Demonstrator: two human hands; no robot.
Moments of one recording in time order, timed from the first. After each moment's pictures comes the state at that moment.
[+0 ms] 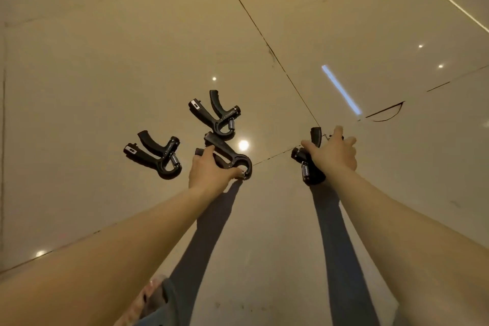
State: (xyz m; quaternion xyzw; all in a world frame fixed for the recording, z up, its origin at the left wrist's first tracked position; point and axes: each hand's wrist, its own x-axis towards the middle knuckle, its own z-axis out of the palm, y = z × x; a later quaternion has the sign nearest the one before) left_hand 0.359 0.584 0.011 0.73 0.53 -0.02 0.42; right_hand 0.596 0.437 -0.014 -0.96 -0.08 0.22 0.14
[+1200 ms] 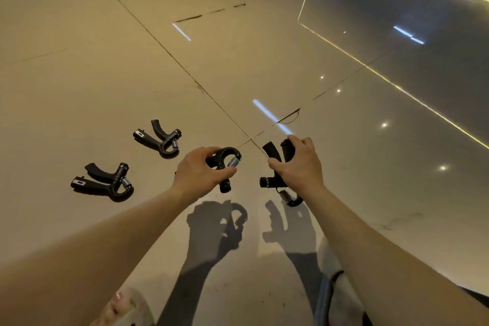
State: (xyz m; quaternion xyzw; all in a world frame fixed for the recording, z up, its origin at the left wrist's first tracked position) left_hand 0.374 0.501 0.103 0.85 0.28 0.07 0.44; right_hand 0.507 0.305 0.126 -0.93 -0.17 0.08 0.31
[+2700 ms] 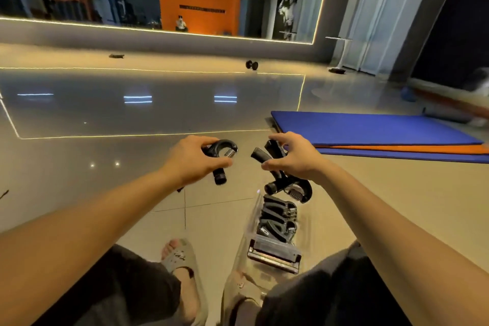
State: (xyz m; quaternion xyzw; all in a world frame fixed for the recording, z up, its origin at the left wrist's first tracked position) left_hand 0.029 -0.108 0.427 0.83 -0.37 0.02 0.41; right_hand -0.105 -0.331 0.453 -0.94 0.13 -0.14 0.29
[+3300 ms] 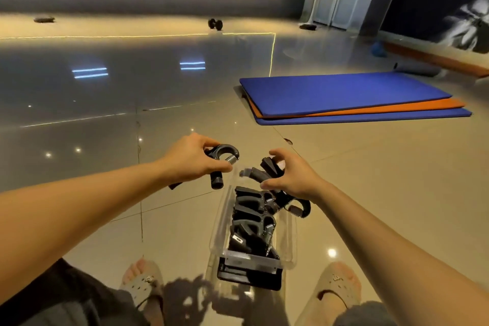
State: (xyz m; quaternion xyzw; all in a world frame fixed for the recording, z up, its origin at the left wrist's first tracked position) left_hand 0.107 -0.283 0.371 0.82 -0.46 -0.13 0.31; right_hand -0.065 -0.479 0.331 -0.90 0.25 -0.08 0.34
